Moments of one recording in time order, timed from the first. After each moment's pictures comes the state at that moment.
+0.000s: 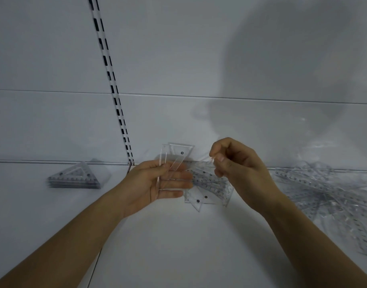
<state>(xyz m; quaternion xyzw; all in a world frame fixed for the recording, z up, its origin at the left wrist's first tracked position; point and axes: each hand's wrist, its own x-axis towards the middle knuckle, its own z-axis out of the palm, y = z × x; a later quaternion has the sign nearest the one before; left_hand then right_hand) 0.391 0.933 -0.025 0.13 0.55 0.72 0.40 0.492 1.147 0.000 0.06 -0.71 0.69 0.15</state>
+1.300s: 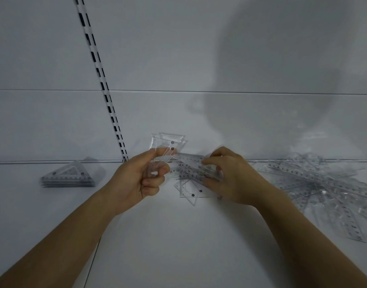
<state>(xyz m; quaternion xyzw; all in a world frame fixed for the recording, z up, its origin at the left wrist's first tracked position) 0.387 0.928 -0.022 0.14 0.54 0.73 0.39 0.488 1.168 -0.026 0.01 -0.97 0.21 0.10</state>
